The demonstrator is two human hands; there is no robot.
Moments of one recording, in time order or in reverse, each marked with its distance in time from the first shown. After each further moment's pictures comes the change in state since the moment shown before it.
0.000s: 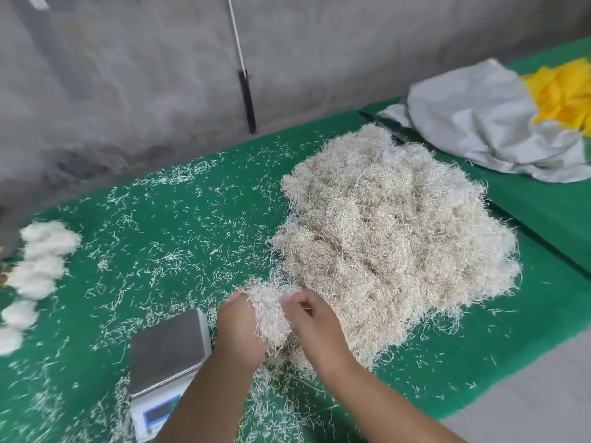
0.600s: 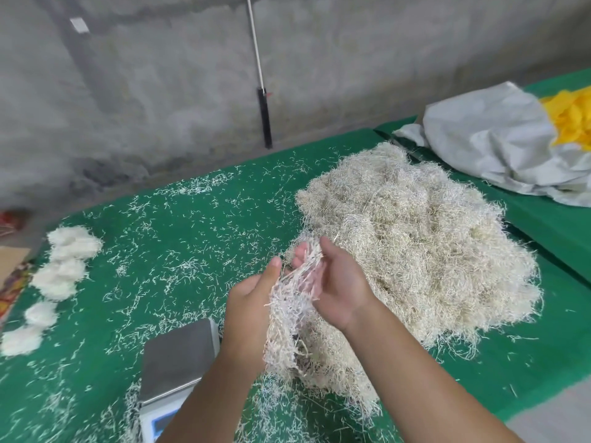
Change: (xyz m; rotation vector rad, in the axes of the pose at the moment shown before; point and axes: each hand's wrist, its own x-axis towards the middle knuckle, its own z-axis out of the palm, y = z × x) left_hand -0.065 0.032 0.007 0.369 -0.211 0.566; right_hand 0.054 -0.093 -0.011 0.753 -0.144 0.181
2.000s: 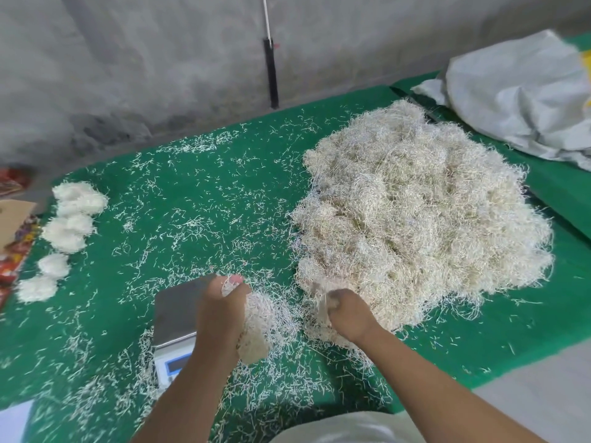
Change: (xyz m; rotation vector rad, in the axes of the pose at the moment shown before) left_hand -0.004 -0.080 -0.067 0.219 0.293 -0.208; right_hand 0.019 0.114 -0.139 -1.518 0.226 0.048
